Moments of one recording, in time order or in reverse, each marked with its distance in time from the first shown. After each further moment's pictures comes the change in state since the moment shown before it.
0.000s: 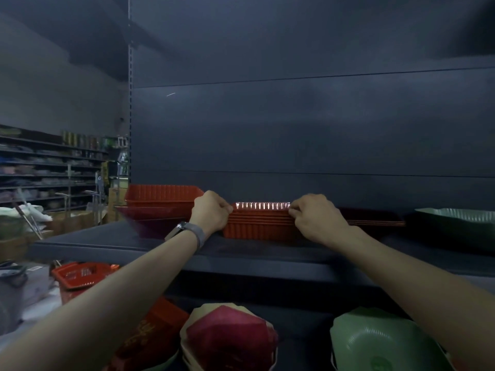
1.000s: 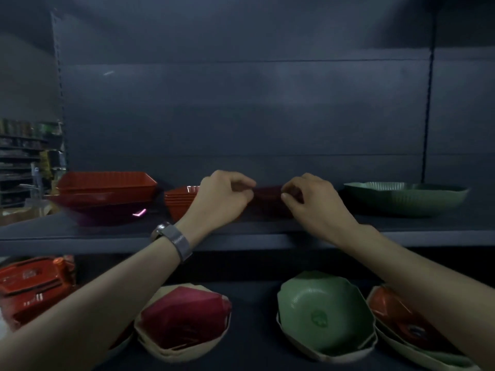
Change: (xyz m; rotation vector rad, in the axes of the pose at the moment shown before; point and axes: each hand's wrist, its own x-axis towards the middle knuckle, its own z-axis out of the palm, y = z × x) left_hand -0.111 0.114 0.034 -0.178 -0.092 0.397; right_hand -0.096 0.070 -0.063 0.091 0.236 -0.093
